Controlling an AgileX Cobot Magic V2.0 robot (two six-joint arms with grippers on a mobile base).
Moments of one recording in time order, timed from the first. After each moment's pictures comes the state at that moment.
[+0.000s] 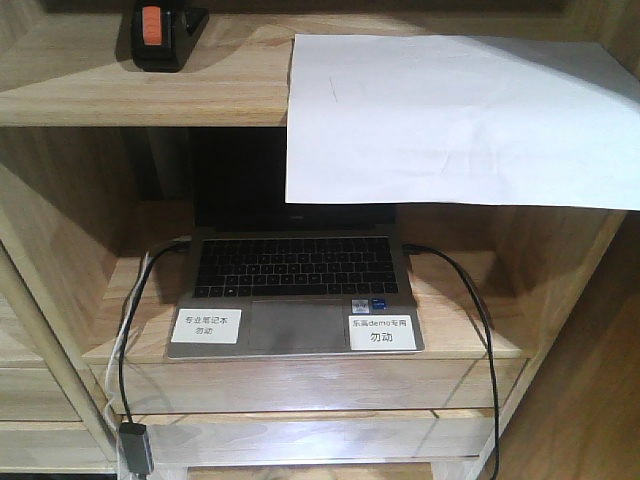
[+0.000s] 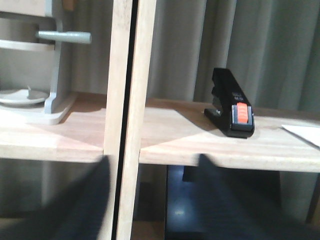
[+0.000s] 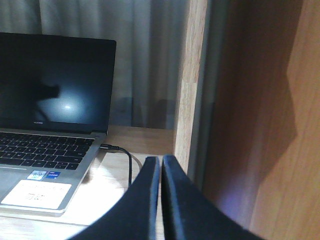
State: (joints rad) left arm -0.09 0.36 -0.69 0.01 0.35 -0.14; right arm 0.07 -0.01 0.03 -0.09 0.09 0.01
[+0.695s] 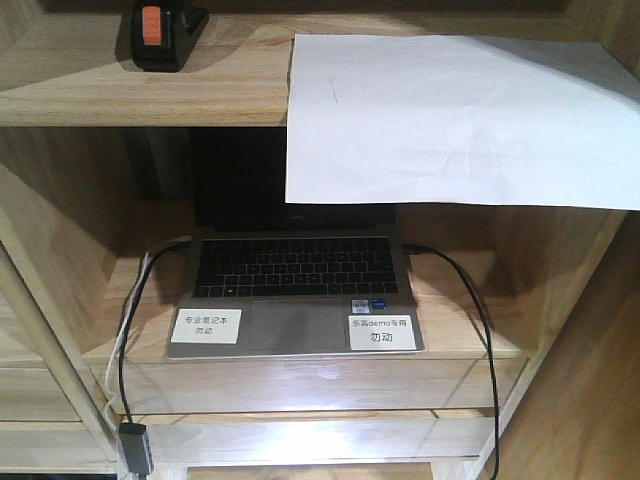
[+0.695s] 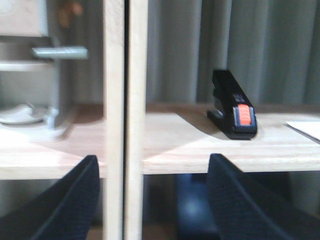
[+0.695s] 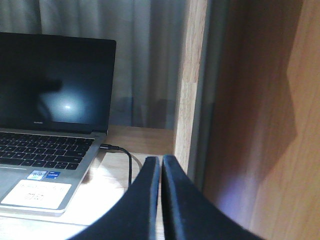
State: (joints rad) left arm -0.09 0.46 -0.79 -0.05 0.40 -0.04; right arm 0.07 -0.01 0.03 -0.09 0.09 0.01
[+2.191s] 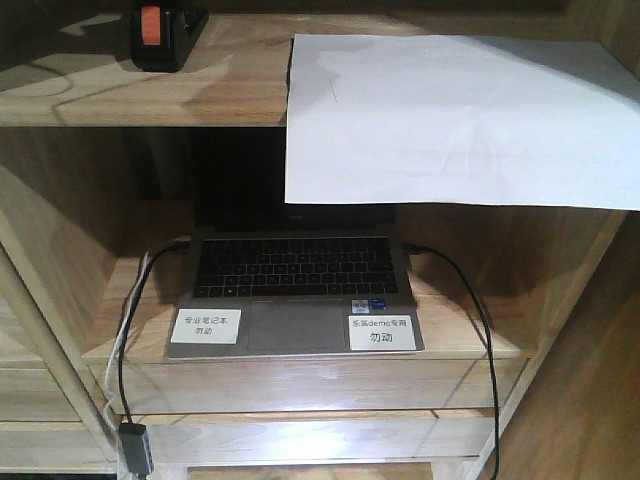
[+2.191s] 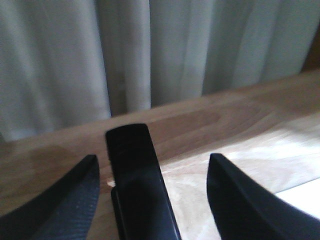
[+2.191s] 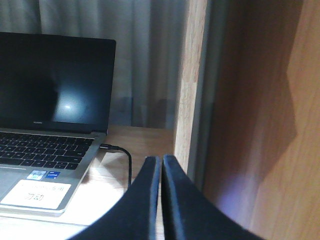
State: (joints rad) left arm -0.35 1.76 -2.18 -0.02 0.90 -0.02; right arm 0.07 -0.01 0.03 -0.09 0.09 0.01
